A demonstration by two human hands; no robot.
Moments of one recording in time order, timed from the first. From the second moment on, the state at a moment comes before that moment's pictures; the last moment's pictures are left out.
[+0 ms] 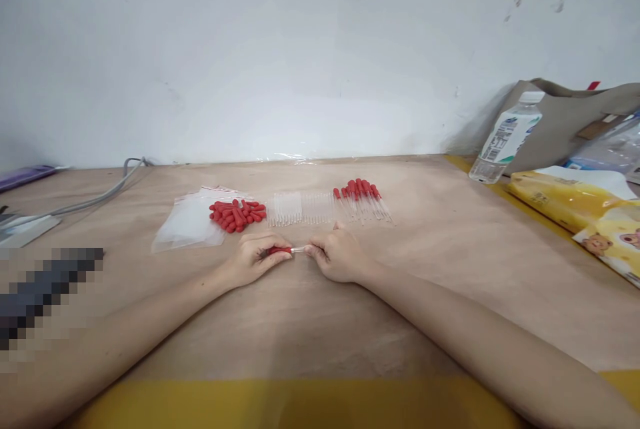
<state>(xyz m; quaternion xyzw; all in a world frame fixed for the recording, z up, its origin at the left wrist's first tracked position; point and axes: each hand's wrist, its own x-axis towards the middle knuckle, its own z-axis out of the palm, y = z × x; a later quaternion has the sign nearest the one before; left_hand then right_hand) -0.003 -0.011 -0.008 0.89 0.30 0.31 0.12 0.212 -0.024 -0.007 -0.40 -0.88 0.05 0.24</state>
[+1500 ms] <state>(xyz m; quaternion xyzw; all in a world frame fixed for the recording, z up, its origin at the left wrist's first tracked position) -0.003 -0.009 -0.004 0.85 0.38 0.31 0.21 0.219 -0.021 -0.015 -0.42 -0.83 0.14 0.33</state>
